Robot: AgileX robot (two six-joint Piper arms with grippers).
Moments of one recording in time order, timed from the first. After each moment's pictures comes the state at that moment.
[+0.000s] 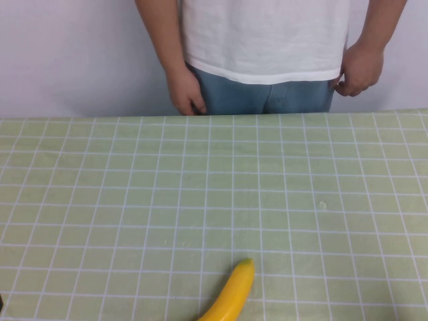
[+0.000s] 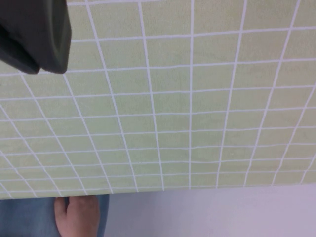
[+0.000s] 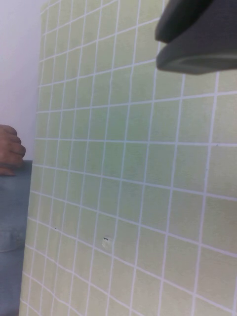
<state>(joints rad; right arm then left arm) 0.04 -0.01 0.03 -0.05 0.38 0.00 -0.18 -0.01 0.03 0.04 0.36 0.02</state>
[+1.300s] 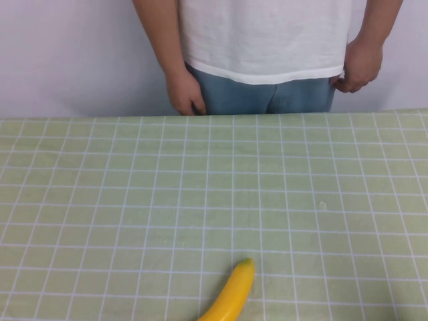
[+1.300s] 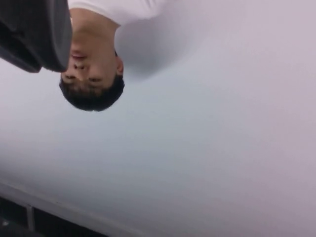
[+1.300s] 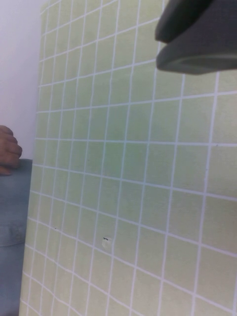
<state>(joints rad) 0.04 -0.01 0.03 -0.05 0.38 0.00 -0.18 -0.02 -0.25 0.01 -0.59 -0.16</state>
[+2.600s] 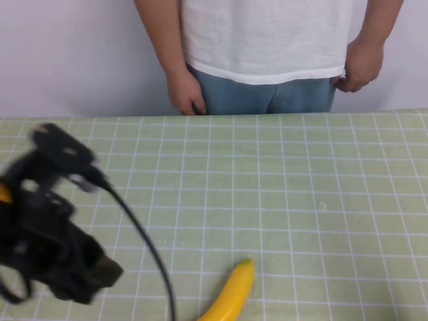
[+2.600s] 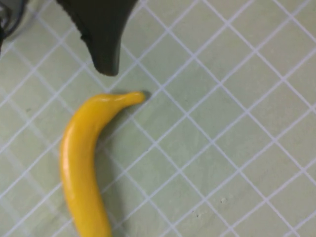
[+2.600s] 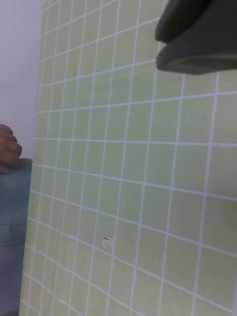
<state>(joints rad) 0.04 -0.01 0.03 -0.05 0.38 0.00 -0.42 1.11 -0.95 -0.32 1.14 0.54</state>
